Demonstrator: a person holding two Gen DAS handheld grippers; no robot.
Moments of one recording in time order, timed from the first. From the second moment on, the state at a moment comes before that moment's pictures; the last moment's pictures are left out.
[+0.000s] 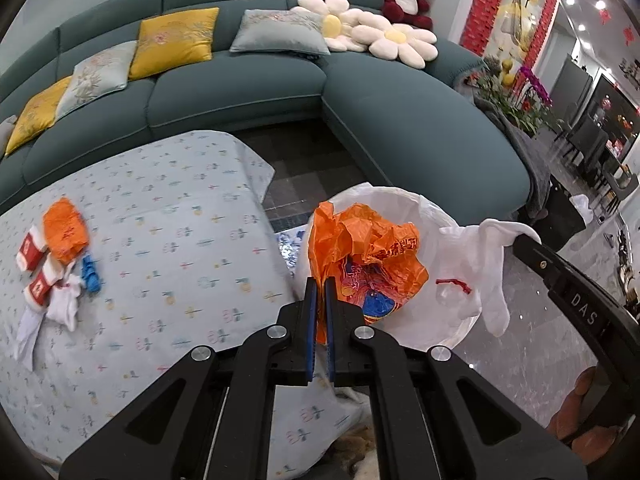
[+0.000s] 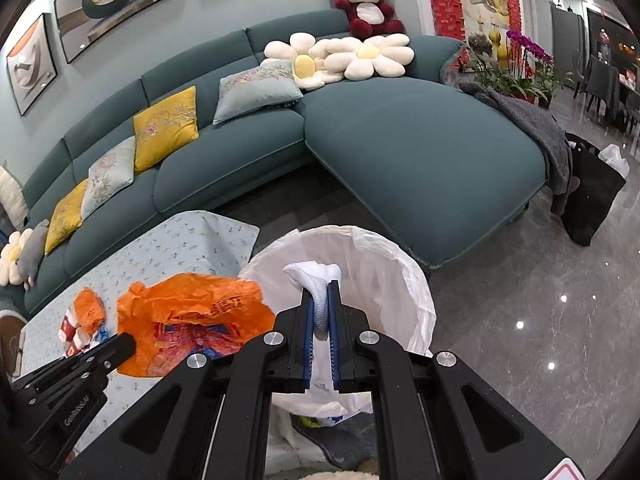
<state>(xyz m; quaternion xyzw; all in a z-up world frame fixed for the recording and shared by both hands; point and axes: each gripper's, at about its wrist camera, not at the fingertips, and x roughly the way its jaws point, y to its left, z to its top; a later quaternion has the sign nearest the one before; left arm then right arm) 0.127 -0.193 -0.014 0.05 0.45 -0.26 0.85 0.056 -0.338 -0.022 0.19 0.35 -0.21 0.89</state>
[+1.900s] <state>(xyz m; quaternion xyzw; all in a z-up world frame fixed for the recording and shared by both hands) 0.102 0.026 -0.008 -0.06 0.43 -0.09 0.89 0.072 -0.158 0.004 0.12 0.36 -0.08 0.92</state>
